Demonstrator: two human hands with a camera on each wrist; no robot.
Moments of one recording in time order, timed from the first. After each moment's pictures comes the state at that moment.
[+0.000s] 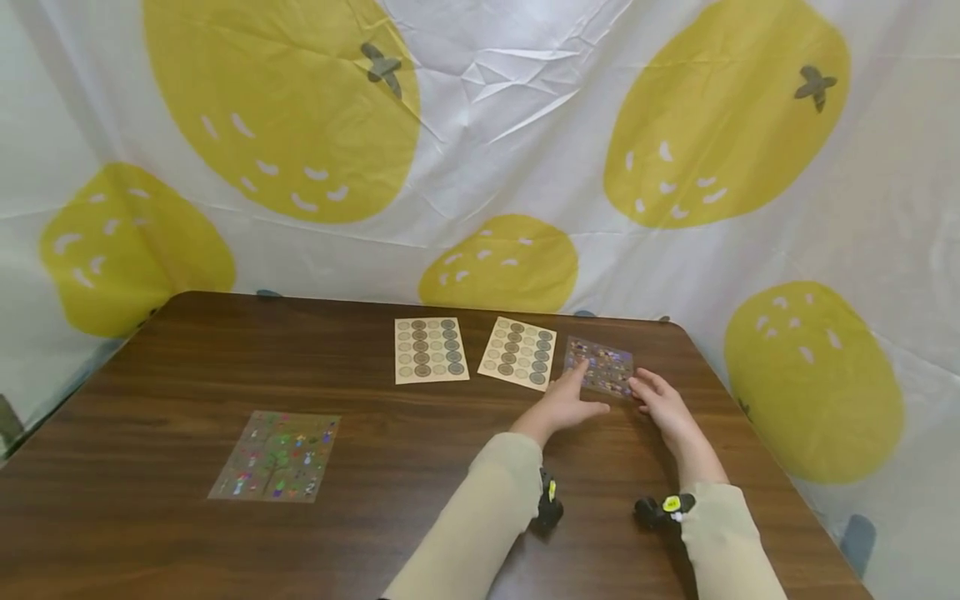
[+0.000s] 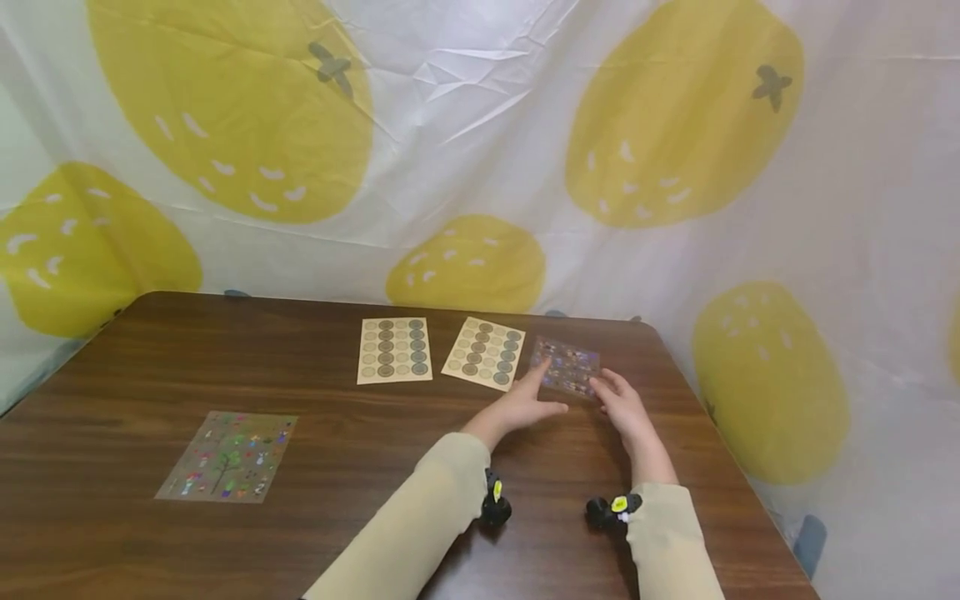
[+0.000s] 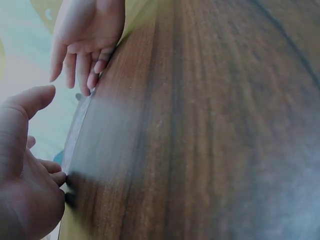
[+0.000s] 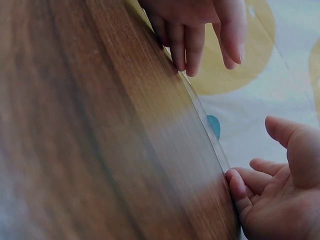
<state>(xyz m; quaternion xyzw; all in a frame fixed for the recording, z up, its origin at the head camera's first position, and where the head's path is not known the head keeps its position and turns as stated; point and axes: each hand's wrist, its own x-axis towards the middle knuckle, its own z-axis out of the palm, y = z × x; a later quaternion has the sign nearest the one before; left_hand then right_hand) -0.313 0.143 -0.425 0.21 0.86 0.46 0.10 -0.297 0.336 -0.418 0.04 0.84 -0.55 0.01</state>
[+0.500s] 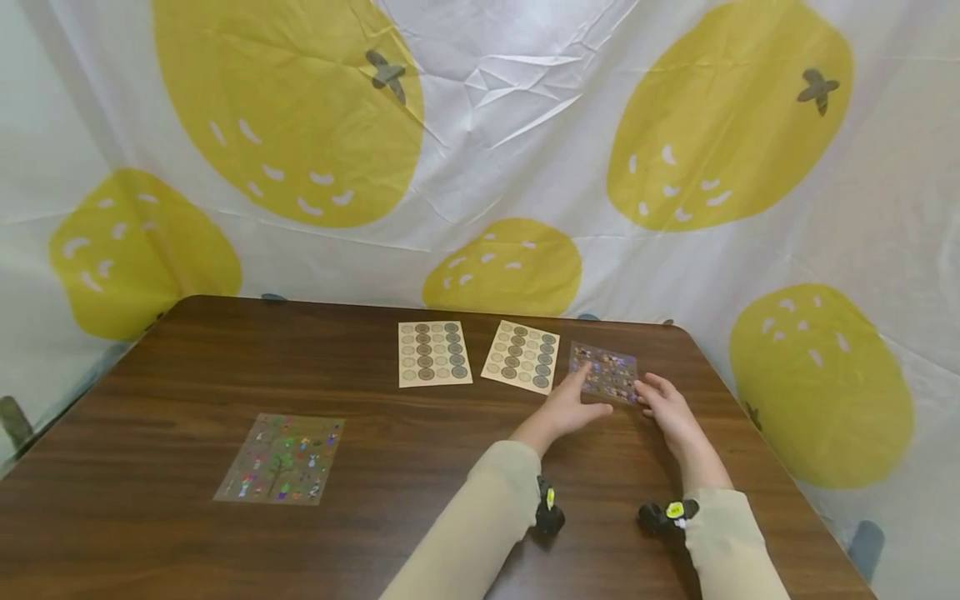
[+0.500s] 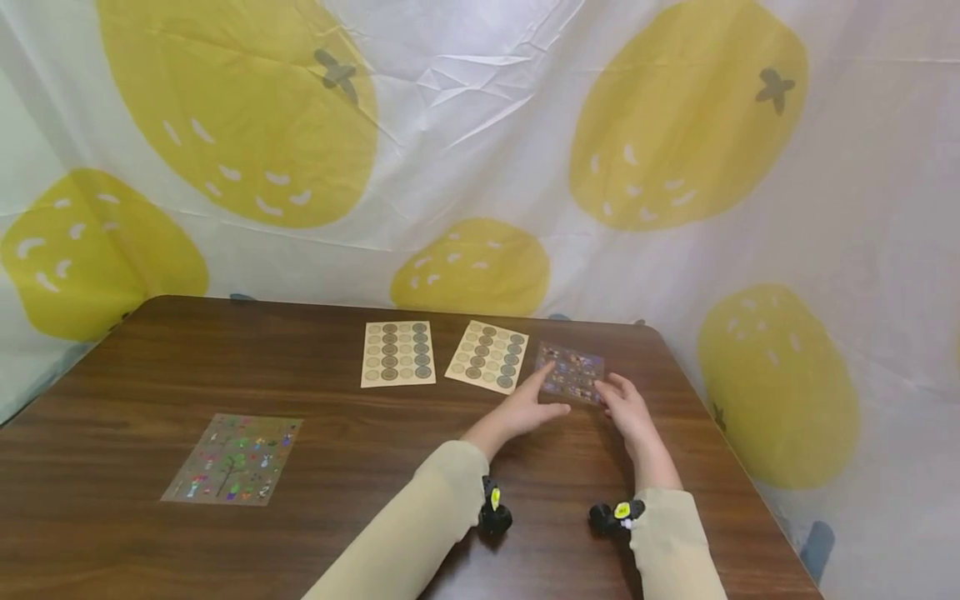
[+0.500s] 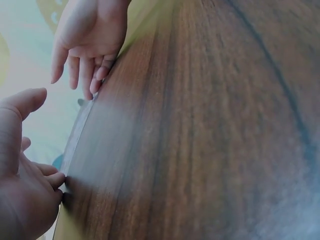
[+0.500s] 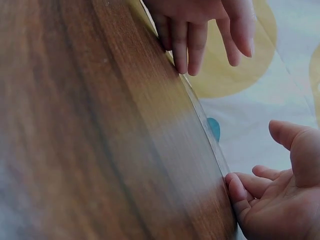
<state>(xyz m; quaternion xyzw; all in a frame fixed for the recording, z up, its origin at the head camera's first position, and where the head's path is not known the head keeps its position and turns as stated) -0.309 0.143 -0.426 0.20 0.84 0.50 0.07 -0.296 0.332 -0.418 0.04 0.82 -0.56 0.00</state>
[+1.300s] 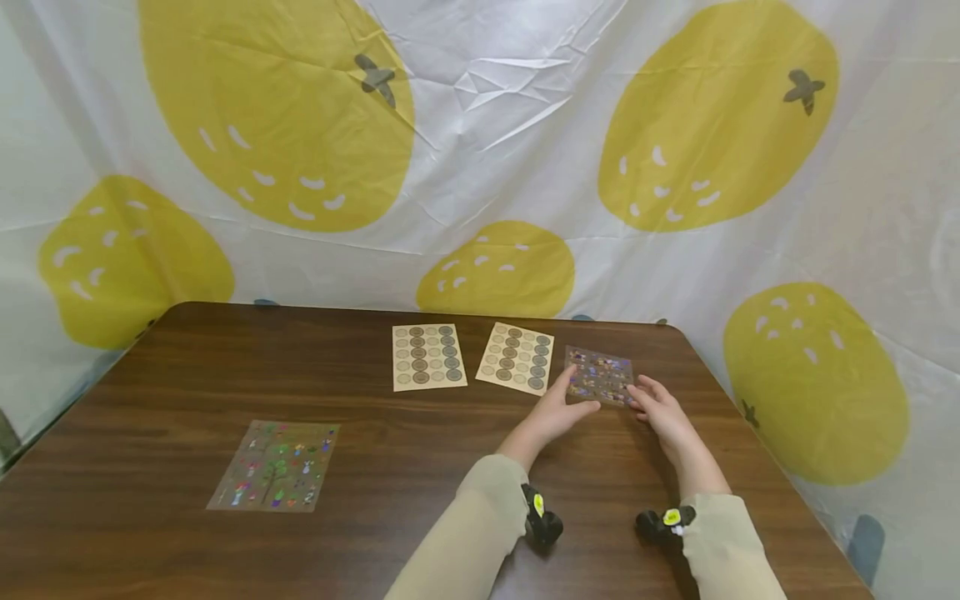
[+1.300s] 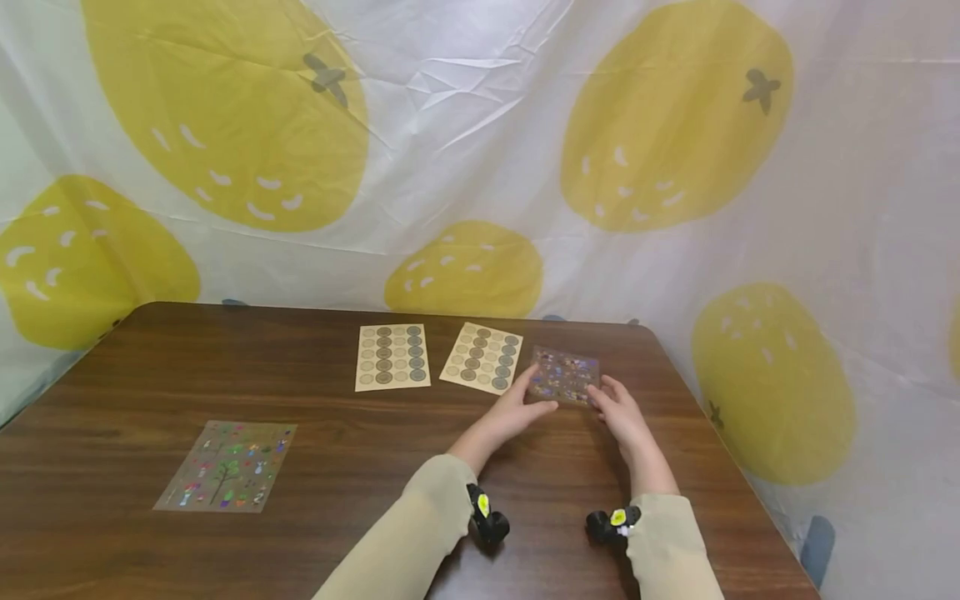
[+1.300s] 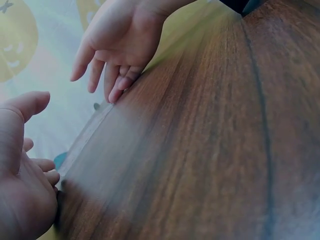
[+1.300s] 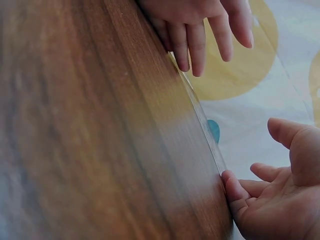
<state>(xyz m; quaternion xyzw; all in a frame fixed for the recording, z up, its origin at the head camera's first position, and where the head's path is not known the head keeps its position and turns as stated) -0.302 0.136 -0.434 0.17 0.78 0.60 0.09 -0.286 0.329 -0.417 0.04 0.82 -0.56 0.02</state>
